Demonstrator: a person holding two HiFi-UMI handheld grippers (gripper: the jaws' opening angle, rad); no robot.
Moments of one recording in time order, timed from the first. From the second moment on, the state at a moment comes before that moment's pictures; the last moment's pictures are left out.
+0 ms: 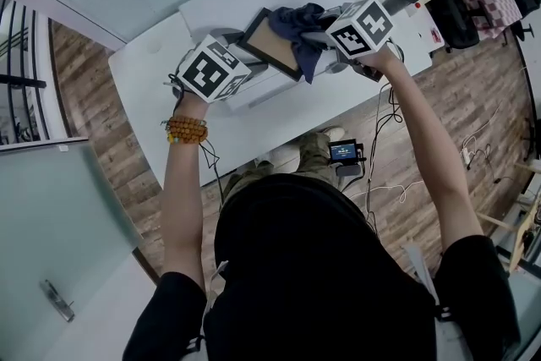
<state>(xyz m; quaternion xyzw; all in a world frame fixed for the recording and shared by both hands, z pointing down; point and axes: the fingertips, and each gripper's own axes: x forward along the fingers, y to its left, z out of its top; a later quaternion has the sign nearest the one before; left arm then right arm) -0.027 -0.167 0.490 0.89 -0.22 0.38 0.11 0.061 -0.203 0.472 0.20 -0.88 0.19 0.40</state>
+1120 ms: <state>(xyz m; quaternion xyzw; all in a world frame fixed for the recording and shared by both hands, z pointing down) -0.024 -0.166 0.491 0.89 -0.21 0.38 0.11 0.038 -0.203 0.417 0.21 -0.93 0.11 0.28</state>
